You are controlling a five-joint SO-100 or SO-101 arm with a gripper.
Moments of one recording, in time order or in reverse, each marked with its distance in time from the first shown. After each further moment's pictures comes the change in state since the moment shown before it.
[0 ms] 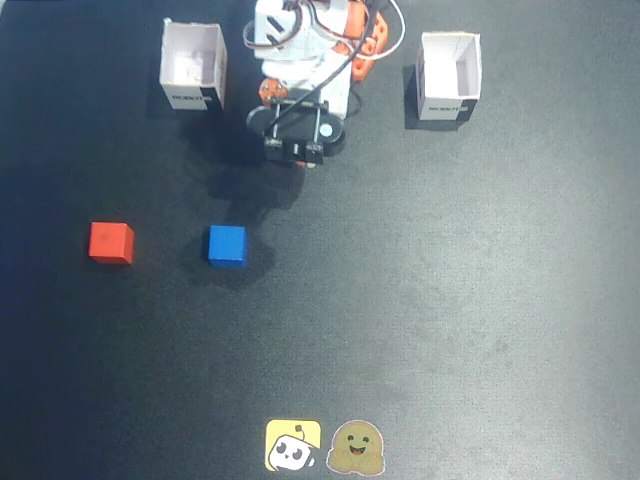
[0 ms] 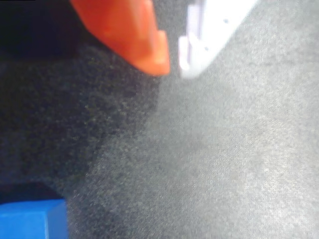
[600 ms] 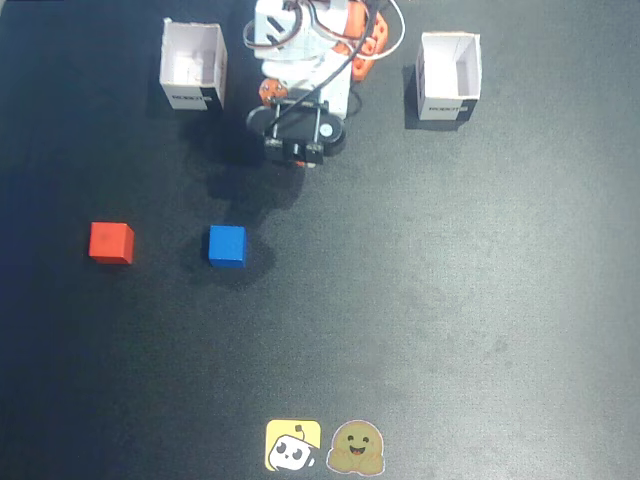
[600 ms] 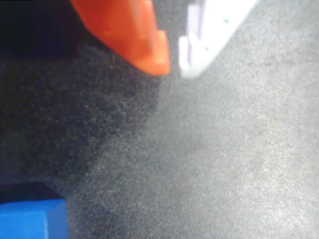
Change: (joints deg) arm -0.1 0.0 0.0 0.0 0.2
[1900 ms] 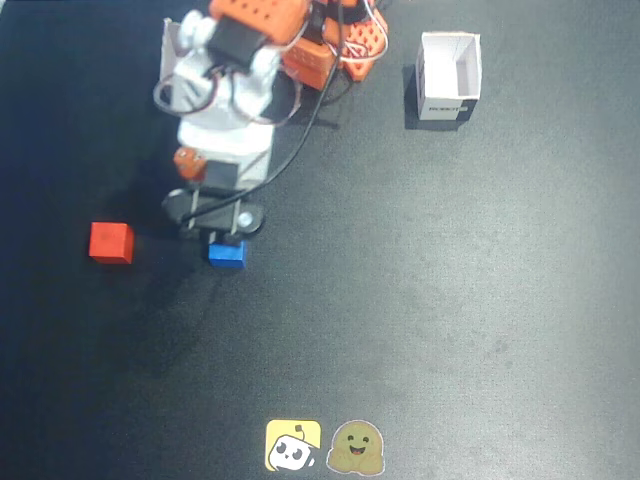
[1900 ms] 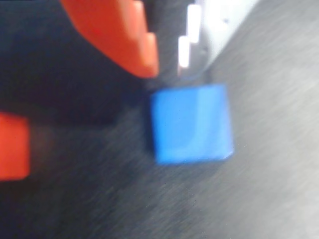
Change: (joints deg) arm 16.9 -52.8 -29.6 -19.3 -19.9
